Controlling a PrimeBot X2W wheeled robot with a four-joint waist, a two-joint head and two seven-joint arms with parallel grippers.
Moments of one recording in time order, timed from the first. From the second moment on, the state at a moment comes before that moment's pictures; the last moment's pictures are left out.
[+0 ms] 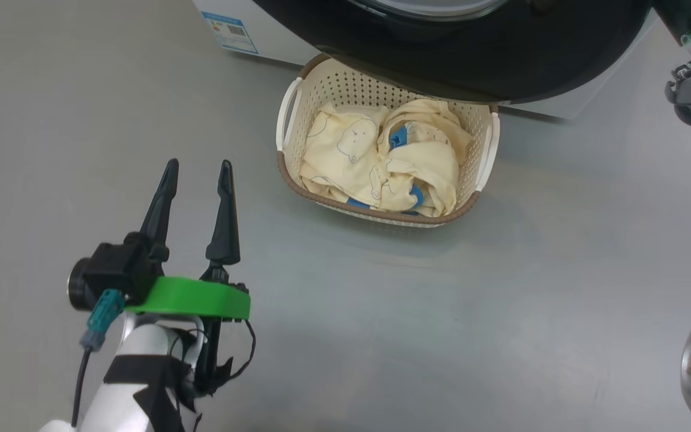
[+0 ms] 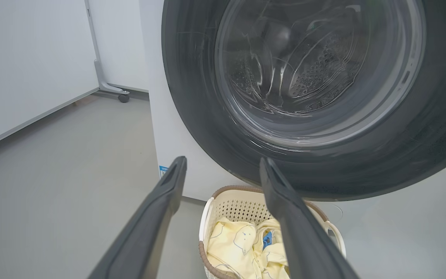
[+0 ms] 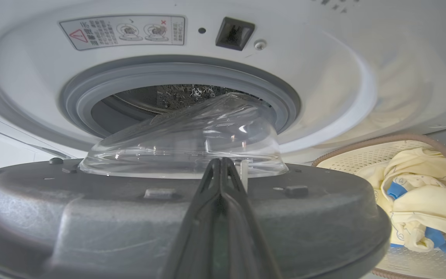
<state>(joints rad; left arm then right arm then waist) -0.37 0.03 -0.22 0.20 -0.25 -0.03 -0.25 -1.01 -0.08 -0.33 0.67 1.06 0.13 0.73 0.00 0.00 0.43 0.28</state>
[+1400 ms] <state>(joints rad) -0.30 0.03 -0.19 0.23 -0.20 -0.06 -0.25 -0.69 -0.07 0.12 0.47 1.38 0.13 0.86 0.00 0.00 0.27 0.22</state>
